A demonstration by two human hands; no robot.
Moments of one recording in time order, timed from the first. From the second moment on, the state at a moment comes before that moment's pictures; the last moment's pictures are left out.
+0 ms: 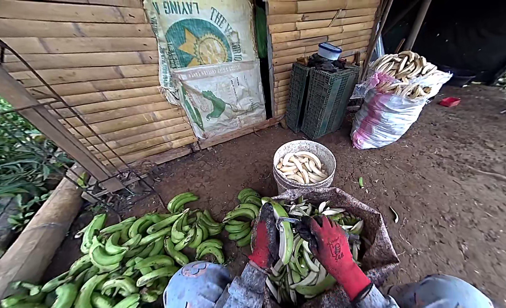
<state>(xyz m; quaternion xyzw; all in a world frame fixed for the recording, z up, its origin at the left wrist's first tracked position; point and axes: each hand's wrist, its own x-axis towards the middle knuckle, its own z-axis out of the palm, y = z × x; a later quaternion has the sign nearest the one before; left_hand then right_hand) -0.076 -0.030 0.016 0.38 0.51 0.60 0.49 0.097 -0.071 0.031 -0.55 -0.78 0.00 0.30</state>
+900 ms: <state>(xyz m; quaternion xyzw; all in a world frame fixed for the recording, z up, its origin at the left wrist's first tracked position) -0.081 -0.028 0.037 0.17 0.30 0.67 0.66 0.095 -0.071 0.016 -0.44 -0.82 -0.07 0.36</state>
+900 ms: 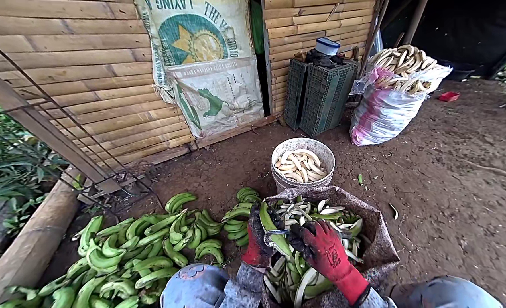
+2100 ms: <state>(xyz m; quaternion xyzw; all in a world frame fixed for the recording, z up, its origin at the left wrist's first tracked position) -0.068 -0.018 0.036 0.30 0.50 0.58 0.56 0.138 -0.041 0.038 -0.65 -0.66 0.15 0.36</state>
